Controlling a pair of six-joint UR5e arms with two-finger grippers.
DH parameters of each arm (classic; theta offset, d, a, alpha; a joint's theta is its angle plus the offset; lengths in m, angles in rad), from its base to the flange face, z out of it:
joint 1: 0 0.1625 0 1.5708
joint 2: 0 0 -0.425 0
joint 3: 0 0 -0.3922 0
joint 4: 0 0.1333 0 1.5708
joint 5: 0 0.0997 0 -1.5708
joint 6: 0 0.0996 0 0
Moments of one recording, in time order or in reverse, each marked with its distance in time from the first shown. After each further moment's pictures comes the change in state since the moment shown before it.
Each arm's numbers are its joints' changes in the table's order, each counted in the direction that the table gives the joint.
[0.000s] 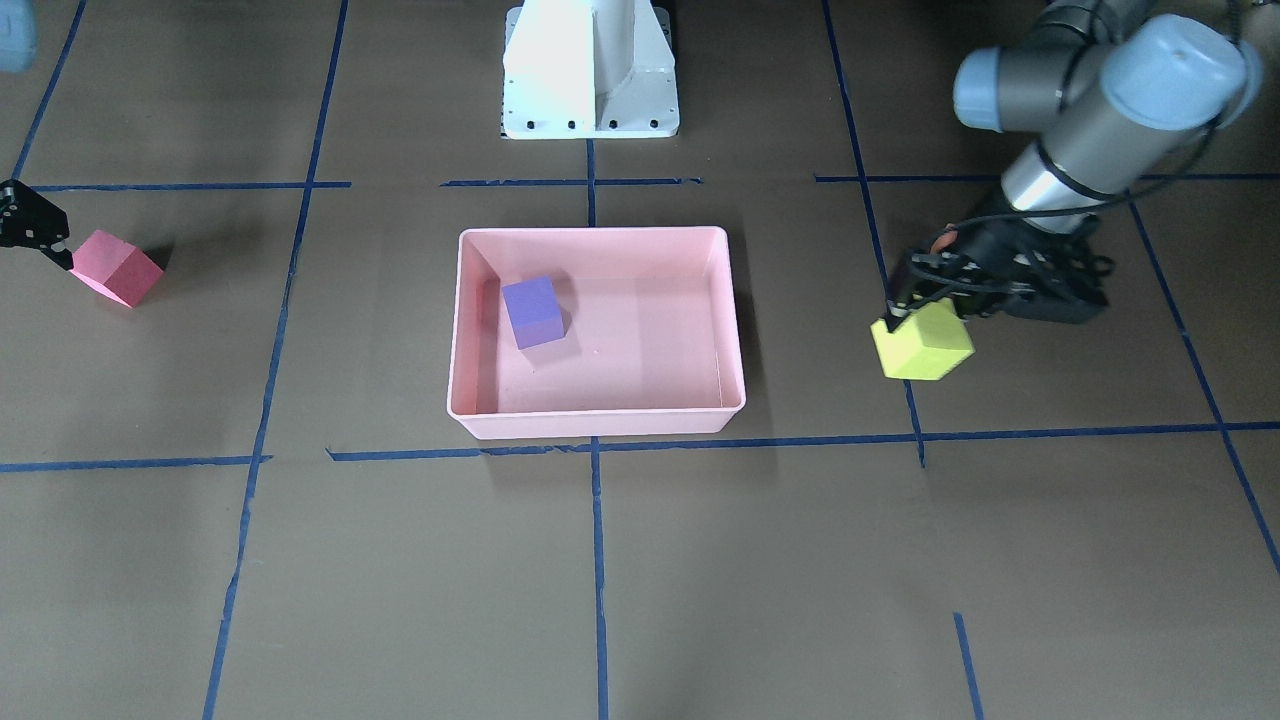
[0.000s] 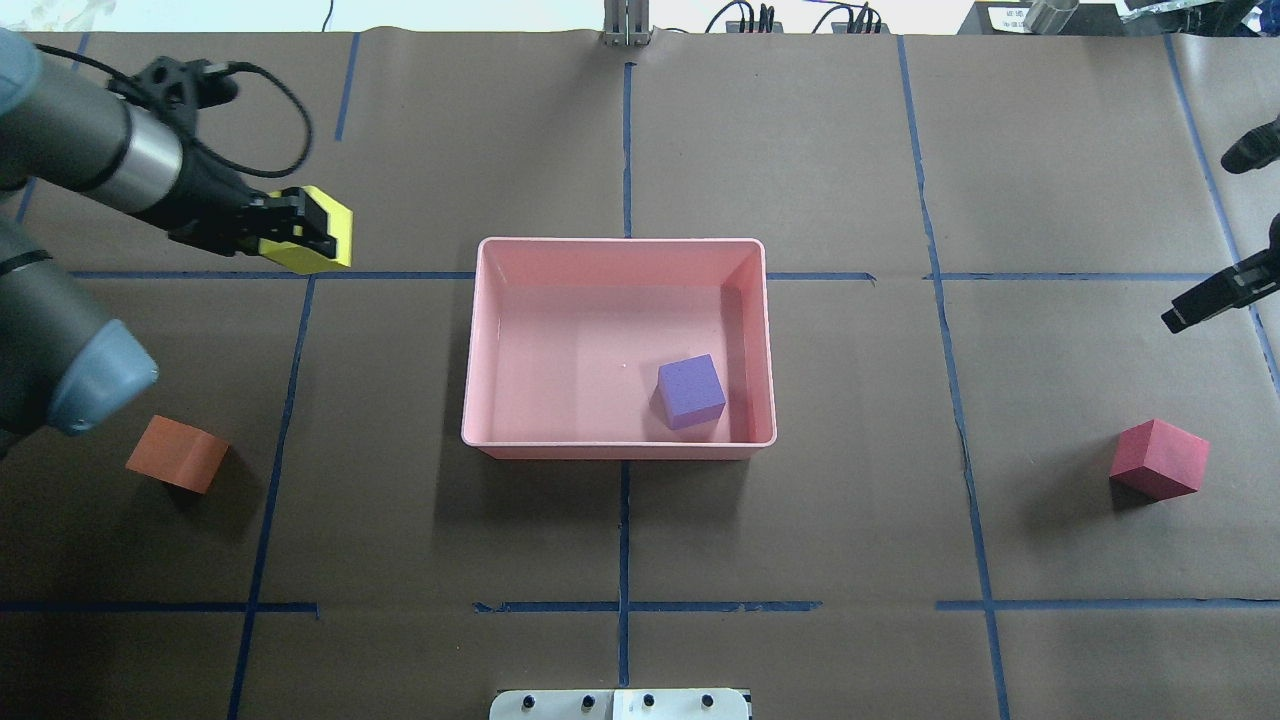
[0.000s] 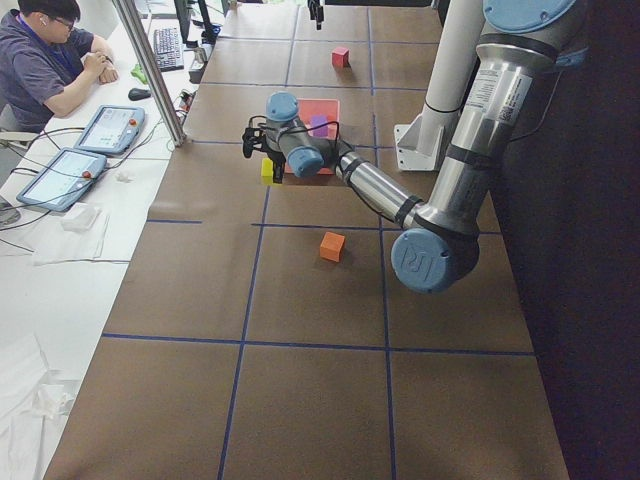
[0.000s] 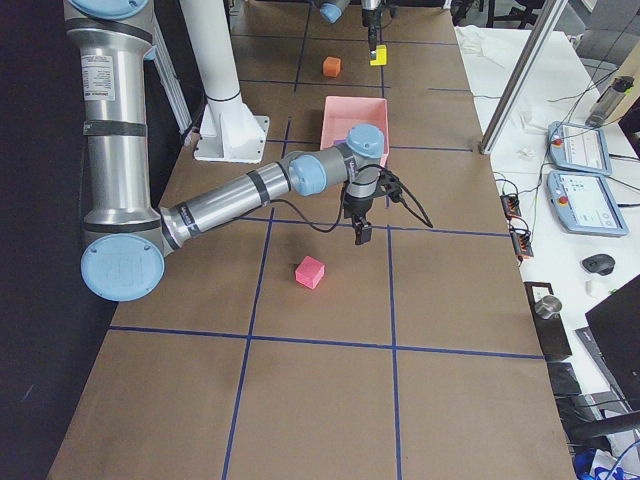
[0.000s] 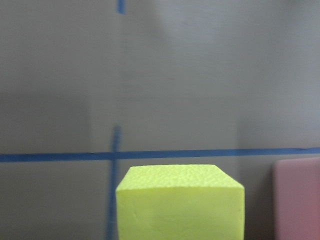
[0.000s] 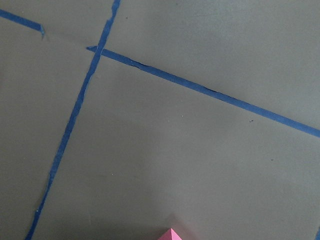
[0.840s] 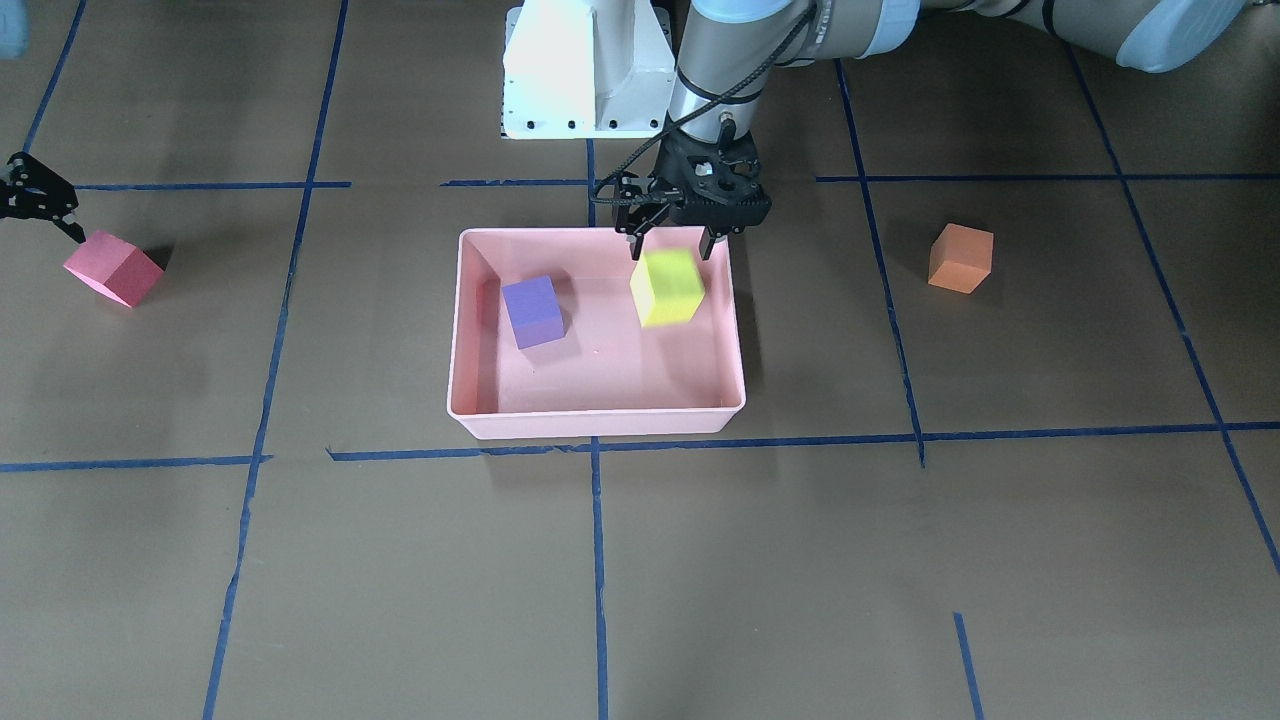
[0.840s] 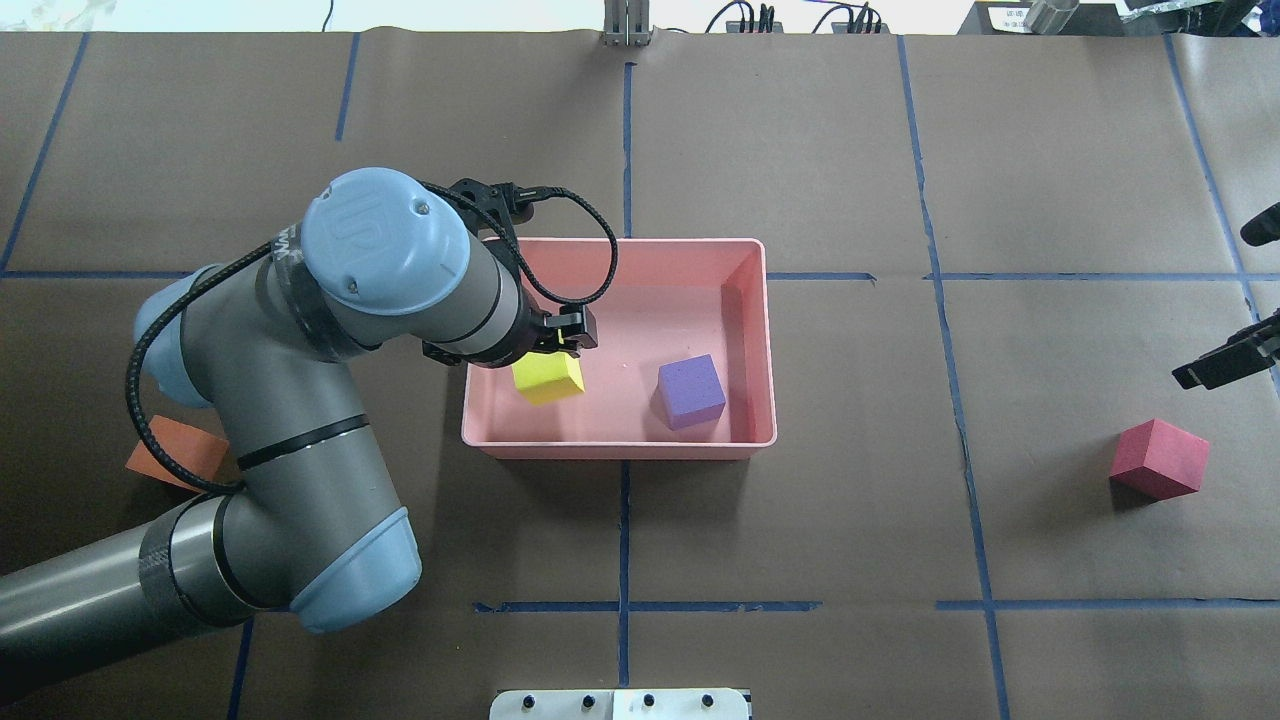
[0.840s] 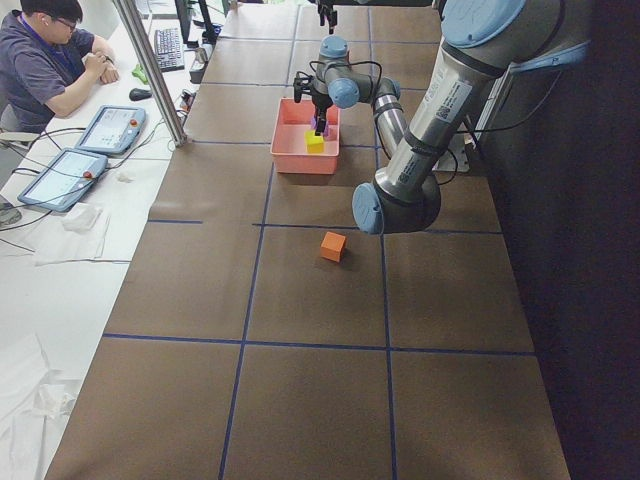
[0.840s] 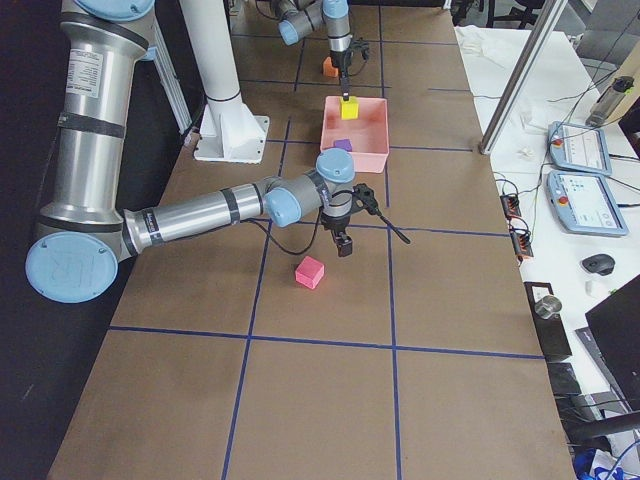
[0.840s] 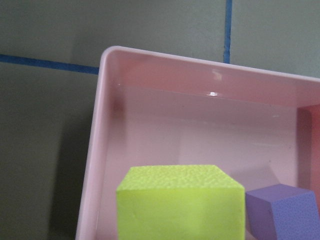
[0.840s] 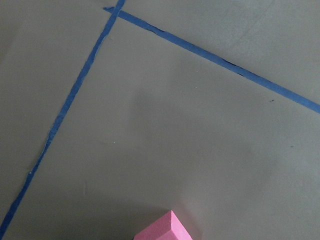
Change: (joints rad) left arm 0.358 -0.284 -0.035 0.318 0.377 -0.214; right arm -0.067 -0.130 0.009 0.226 0.025 0.005
